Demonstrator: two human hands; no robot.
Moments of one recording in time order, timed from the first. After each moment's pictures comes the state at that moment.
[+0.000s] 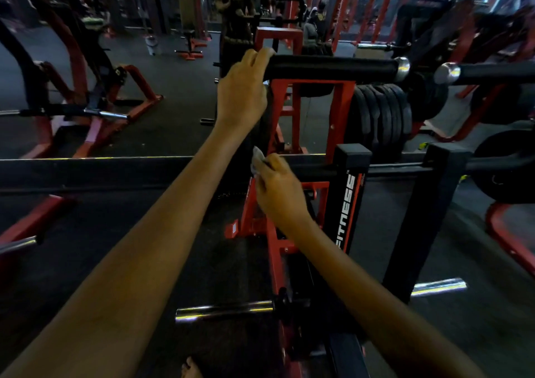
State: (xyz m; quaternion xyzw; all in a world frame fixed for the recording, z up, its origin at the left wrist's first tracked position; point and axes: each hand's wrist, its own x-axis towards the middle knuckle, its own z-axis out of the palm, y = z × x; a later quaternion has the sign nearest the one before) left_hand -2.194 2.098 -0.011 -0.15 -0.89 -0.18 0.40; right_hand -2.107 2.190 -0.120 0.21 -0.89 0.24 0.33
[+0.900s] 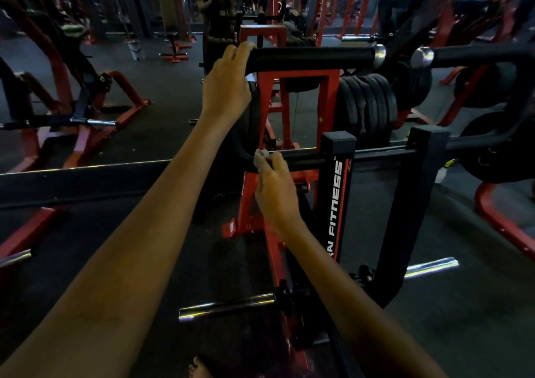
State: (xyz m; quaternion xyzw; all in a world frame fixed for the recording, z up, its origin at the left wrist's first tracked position) left_hand -2.196 2.094 -0.010 -0.17 -0.89 -0.22 0.36; right_hand -2.098 2.189 -0.141 0.11 -0.91 0.28 0.30
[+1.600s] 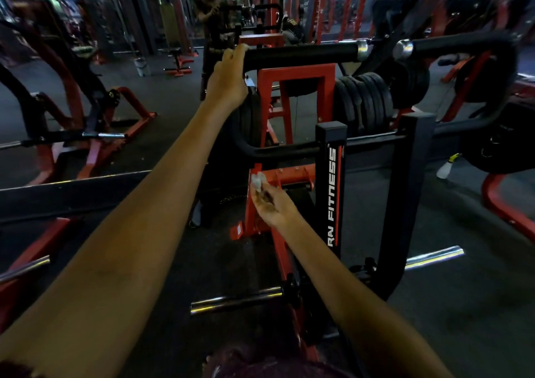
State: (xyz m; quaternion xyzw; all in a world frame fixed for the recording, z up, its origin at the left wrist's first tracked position) left_hand -2.187 2.096 0.002 -0.16 -0.93 -0.22 0.26; right_hand -2.079 2.189 -0.167 -0.17 -0.16 0.97 -0.11
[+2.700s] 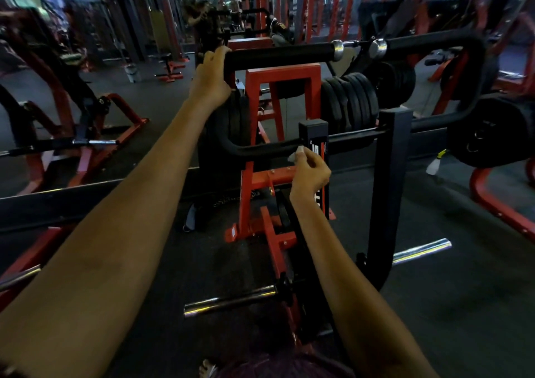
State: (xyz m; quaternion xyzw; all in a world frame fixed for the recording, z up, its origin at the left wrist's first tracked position) left_hand -2.175 2.100 0.010 -0.16 -0.93 -0.23 0.25; right_hand -2.083 2.244 -0.143 -0.21 -0.51 0.76 0.36
